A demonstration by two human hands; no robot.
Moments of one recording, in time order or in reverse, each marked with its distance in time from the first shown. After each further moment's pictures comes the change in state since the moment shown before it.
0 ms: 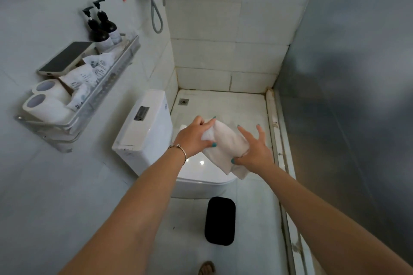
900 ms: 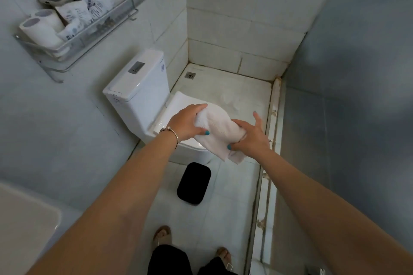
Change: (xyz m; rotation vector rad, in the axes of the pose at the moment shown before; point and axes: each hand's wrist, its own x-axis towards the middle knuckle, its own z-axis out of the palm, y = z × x) left_hand -0.069 0.098 0.077 -0.233 0.061 -0.204; right_hand -0.049 0.112 -0.044 -0.047 -0.150 -0.137
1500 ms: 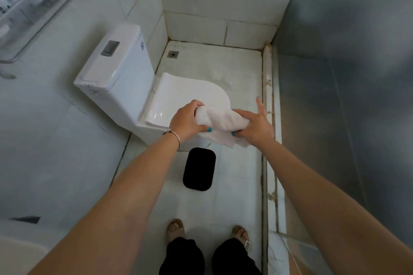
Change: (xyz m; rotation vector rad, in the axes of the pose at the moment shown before) left_hand 0.011 -0.068 0.063 -0.121 -0.027 -0.040; right_hand 0.032 0.033 0.087 0.076 0.092 0.153
